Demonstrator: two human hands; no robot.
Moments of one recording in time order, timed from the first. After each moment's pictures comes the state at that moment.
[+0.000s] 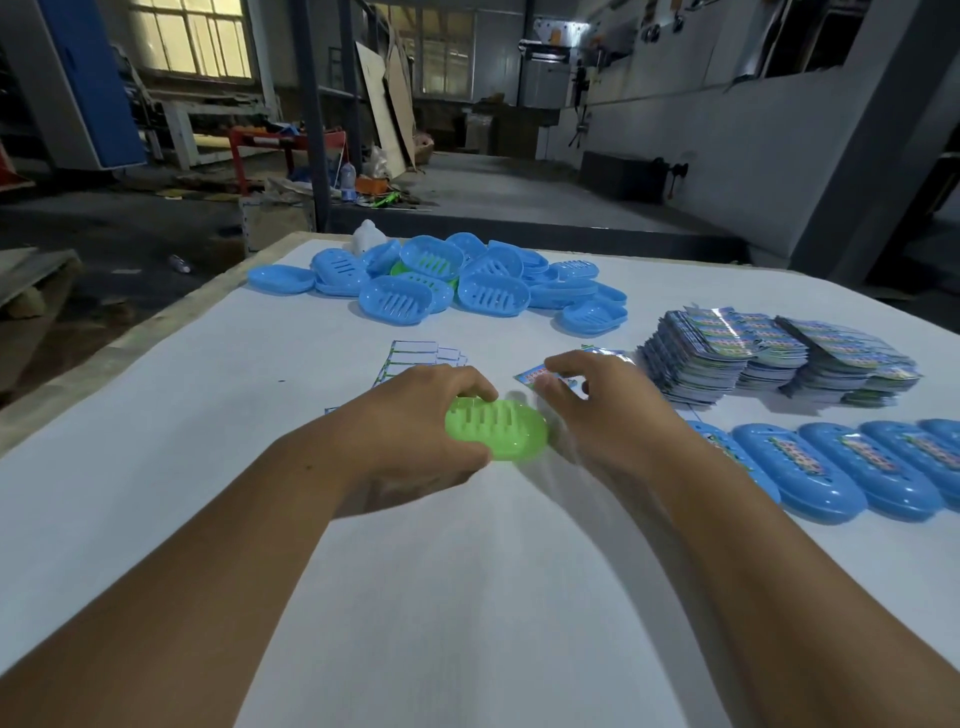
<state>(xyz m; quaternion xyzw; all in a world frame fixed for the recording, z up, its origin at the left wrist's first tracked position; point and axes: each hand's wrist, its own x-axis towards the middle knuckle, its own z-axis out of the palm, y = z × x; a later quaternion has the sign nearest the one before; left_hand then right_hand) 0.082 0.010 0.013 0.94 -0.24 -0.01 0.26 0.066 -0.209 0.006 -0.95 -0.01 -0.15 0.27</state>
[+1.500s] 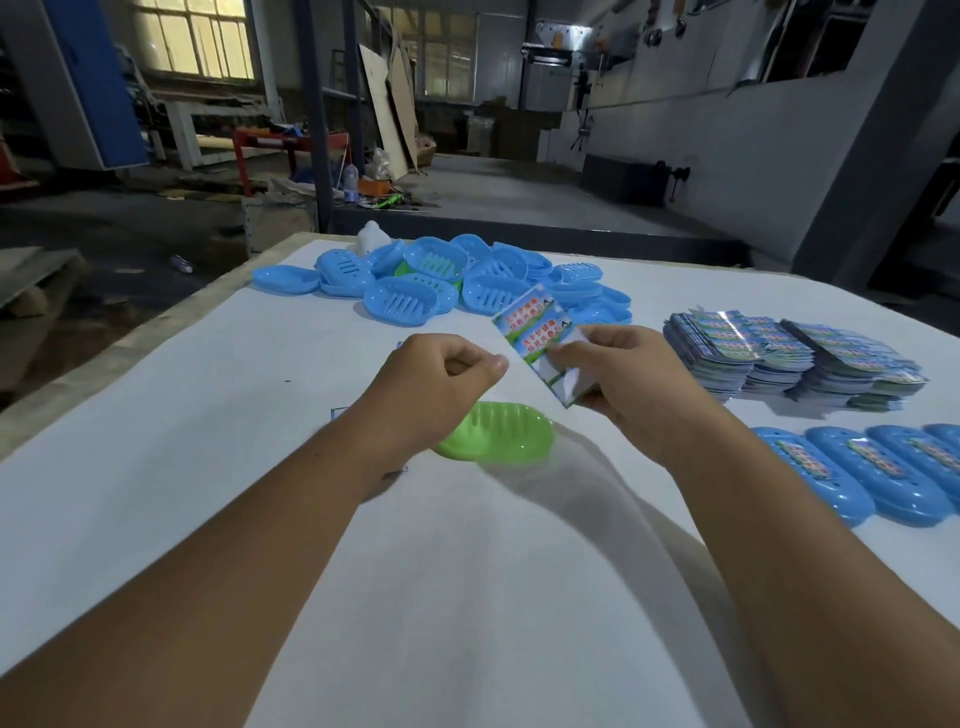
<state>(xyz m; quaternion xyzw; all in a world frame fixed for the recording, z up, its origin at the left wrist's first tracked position) 0.088 -0.003 0.011 0.82 -0.15 0.06 0.54 0.068 -0.202 0.032 -0.74 0.01 -0.06 0.67</state>
